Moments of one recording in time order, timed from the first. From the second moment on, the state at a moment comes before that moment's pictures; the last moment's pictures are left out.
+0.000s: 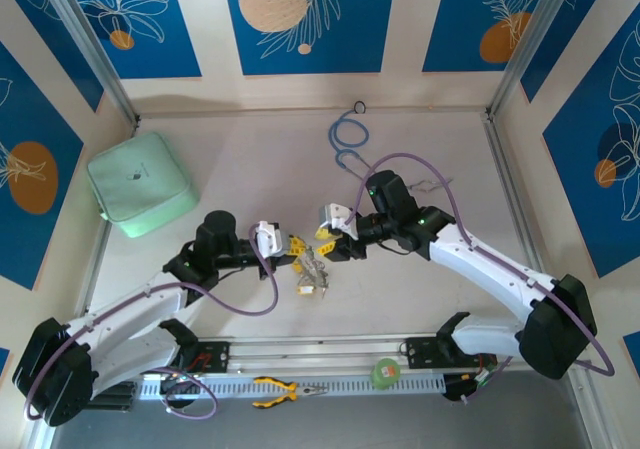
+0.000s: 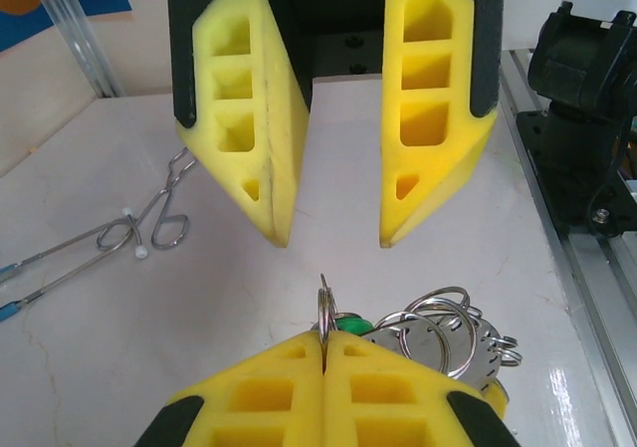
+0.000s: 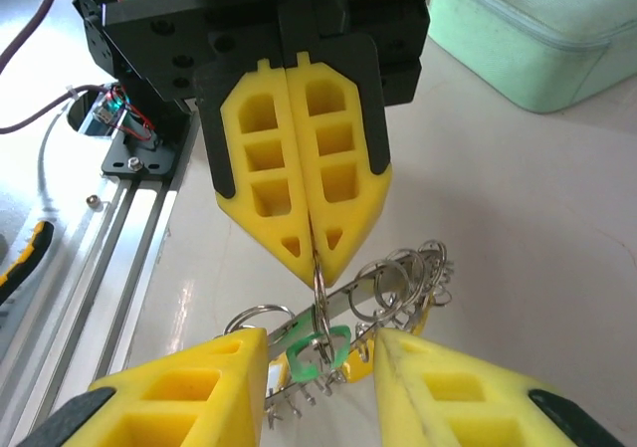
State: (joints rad) left arm -0.66 0.97 0.48 0.19 0.67 0.36; right arm 0.67 1.22 0.91 -0.40 -0.78 -0.59
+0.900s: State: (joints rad) left arm -0.66 0.97 0.48 0.23 0.66 0.34; right arm 0.69 1.27 0.92 -0.39 -0.78 -0.59
